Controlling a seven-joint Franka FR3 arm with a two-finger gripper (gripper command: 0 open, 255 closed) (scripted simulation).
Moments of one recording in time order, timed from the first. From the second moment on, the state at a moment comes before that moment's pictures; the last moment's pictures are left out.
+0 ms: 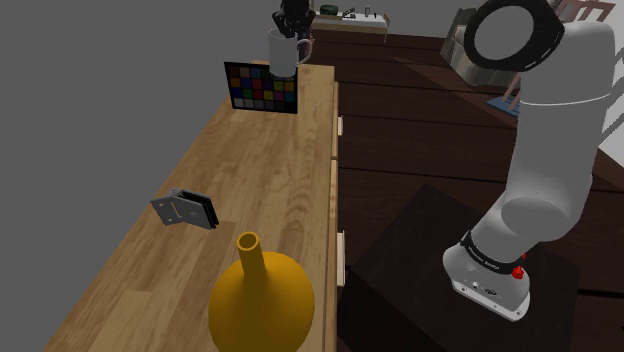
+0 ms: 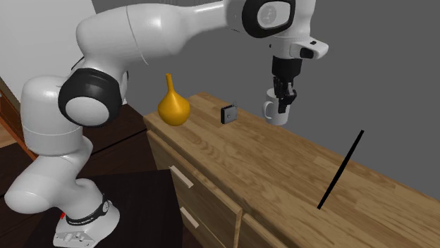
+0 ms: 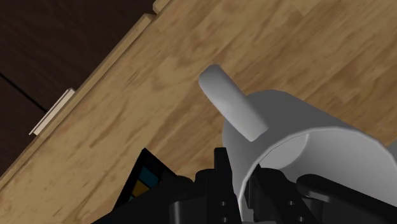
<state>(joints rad) -0.07 0.45 0.24 -0.99 -0.12 1.52 0.21</state>
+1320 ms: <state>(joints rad) -0.12 0.44 0.23 -1.26 -0.11 1.78 0.18</state>
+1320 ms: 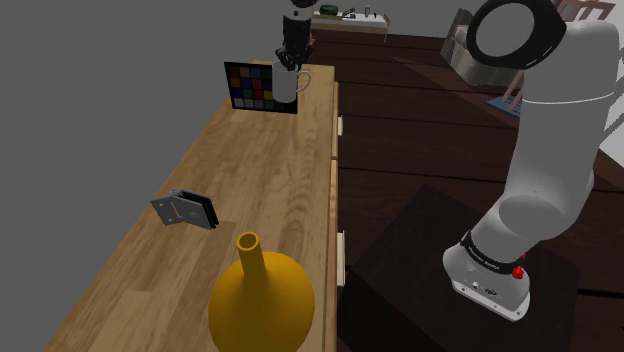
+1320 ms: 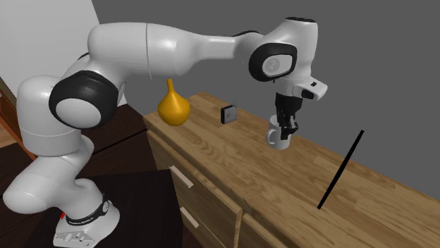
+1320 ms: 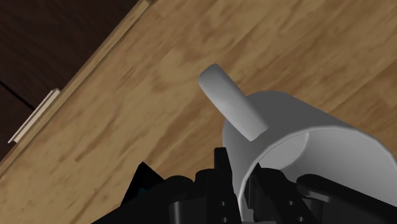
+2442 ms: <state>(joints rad) -0.13 0.45 0.23 -1.48 -0.12 2.00 0.19</state>
